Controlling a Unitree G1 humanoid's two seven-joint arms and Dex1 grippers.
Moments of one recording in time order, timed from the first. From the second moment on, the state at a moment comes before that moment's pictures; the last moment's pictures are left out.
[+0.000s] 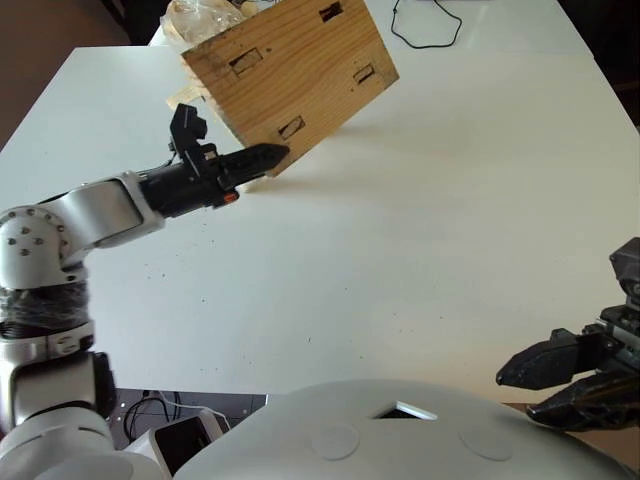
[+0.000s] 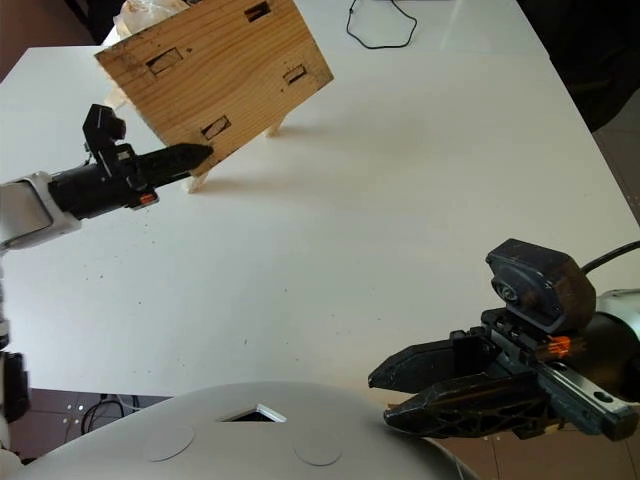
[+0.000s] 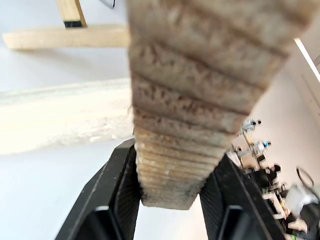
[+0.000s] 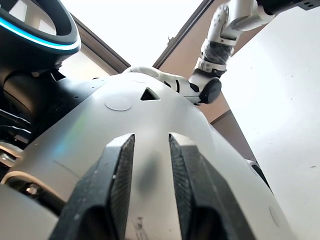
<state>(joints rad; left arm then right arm) -0.30 0.61 0.25 -0.18 -1.95 1.05 0.20 0.89 -1.42 -0.79 -0.79 1.96 0.76 1.12</state>
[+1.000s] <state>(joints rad) -0.19 0.16 0.42 -0.54 -1.98 0.64 0.80 0.81 -1.45 -0.67 -0.82 1.96 0.64 1.02</state>
